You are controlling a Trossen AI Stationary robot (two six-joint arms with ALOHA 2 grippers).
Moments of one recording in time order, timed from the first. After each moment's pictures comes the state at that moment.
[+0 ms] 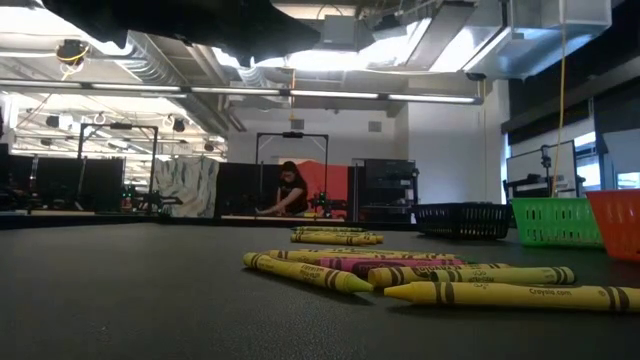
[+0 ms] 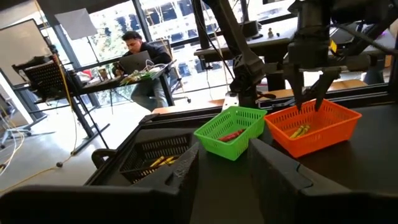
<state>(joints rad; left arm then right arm) -0.16 1.41 0.62 0.73 -0.38 0.19 0.98 1.21 0.76 -0.97 0.41 1.37</state>
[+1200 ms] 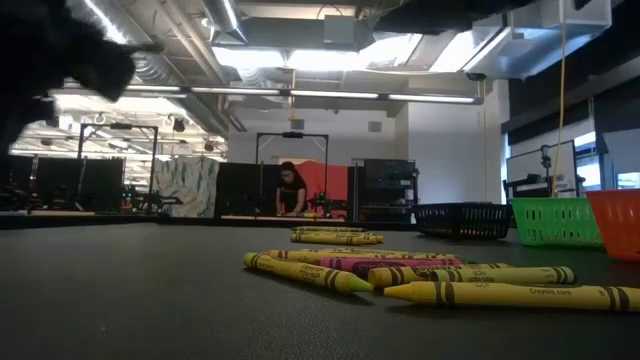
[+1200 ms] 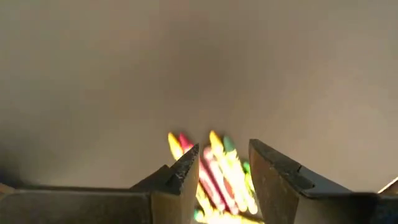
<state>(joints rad) -0.47 1.37 0.84 -0.91 0.10 -1.18 0.21 1.21 0.76 0.22 0.34 -0.34</state>
